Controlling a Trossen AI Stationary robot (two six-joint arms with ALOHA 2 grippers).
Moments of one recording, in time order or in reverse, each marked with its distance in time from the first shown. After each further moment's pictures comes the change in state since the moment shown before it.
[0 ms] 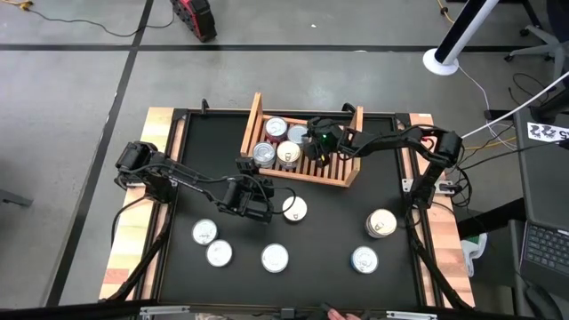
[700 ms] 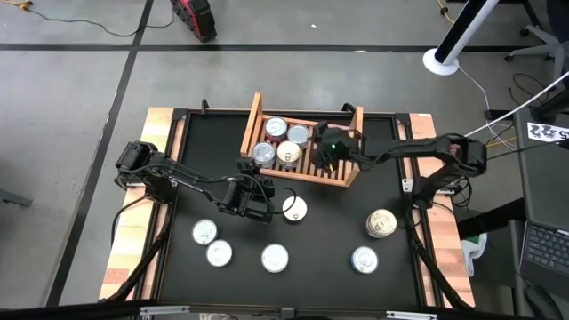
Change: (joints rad) left arm 0.000 0.000 0.000 0.019 0.000 0.004; right arm 0.156 -0.232 0.000 -0.231 0.176 0.000
